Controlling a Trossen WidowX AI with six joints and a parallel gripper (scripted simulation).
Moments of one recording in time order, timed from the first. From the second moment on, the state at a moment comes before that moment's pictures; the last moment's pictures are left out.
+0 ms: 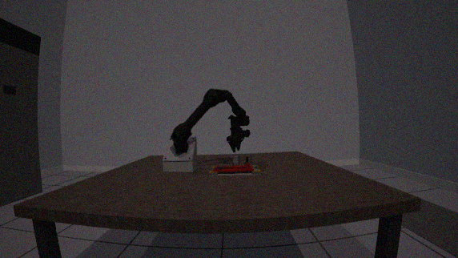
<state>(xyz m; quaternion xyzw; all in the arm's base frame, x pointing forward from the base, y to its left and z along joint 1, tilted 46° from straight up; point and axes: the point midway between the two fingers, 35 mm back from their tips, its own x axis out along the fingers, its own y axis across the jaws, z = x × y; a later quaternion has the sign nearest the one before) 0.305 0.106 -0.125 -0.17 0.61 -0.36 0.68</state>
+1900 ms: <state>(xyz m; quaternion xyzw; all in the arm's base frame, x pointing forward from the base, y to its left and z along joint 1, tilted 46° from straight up) 0.303 0.057 -0.171 -0.17 0.61 -0.37 0.68</state>
